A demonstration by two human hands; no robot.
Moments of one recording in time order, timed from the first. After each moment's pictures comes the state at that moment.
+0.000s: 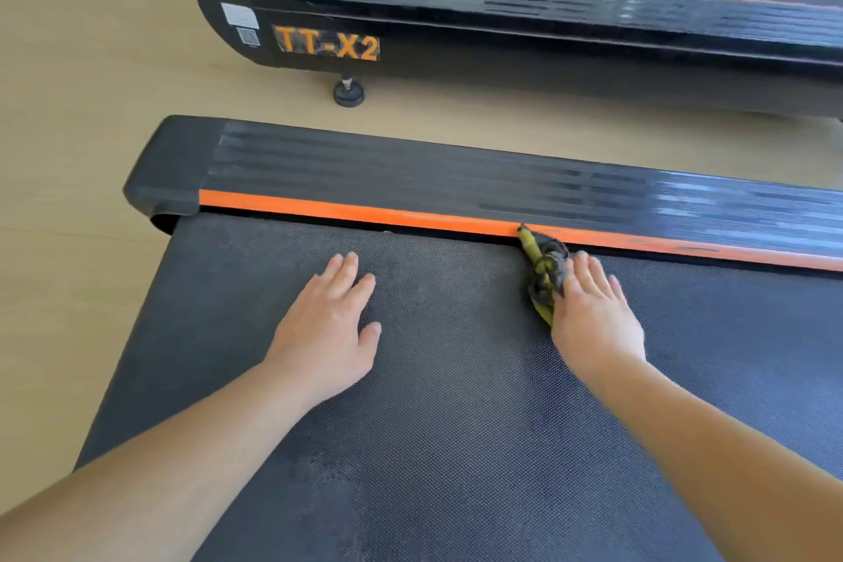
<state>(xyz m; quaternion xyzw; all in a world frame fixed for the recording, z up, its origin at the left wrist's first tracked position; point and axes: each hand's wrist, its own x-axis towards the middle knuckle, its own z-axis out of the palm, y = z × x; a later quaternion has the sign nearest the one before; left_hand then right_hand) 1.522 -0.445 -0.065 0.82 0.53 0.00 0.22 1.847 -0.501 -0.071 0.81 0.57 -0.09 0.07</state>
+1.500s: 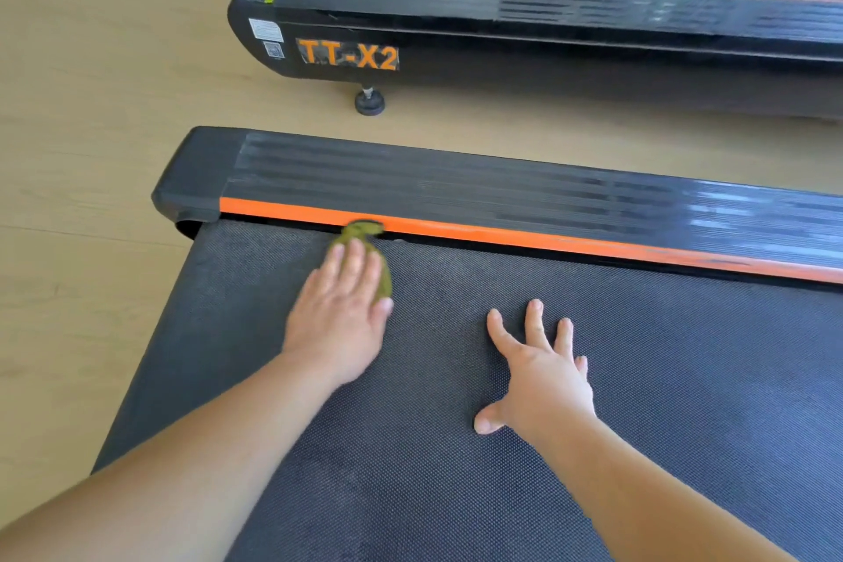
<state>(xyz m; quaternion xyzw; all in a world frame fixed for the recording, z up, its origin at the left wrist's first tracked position) 1.534 -0.427 -0.086 0.81 0.57 -0.05 0.09 1.762 -0.517 -0.041 0.76 0.55 -0.32 0.17</state>
